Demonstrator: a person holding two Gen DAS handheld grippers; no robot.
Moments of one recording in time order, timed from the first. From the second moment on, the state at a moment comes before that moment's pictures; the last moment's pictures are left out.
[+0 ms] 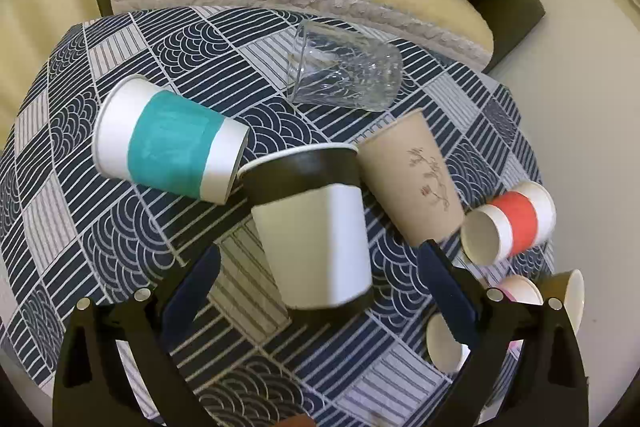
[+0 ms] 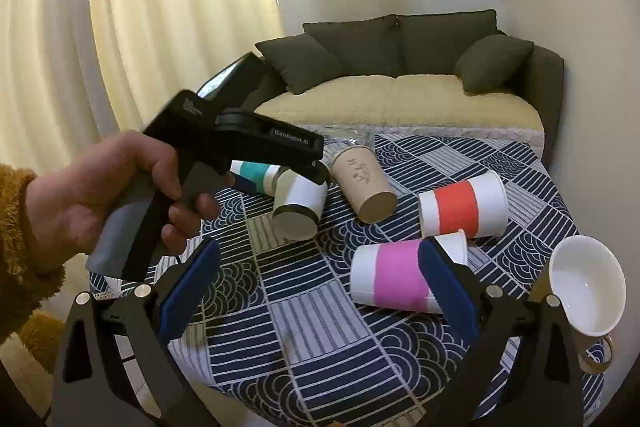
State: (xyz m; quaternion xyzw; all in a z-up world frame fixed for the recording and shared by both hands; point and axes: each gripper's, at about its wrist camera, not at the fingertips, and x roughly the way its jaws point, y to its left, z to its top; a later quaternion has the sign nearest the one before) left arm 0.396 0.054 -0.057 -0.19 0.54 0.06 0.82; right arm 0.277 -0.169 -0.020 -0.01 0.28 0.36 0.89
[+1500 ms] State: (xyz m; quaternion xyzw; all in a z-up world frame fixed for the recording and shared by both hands) left arm 0.299 0.002 -0.045 -0.13 0.59 0.03 0.79; right arm 0.227 -0.191 0.006 -0.02 0.24 0.43 0.87
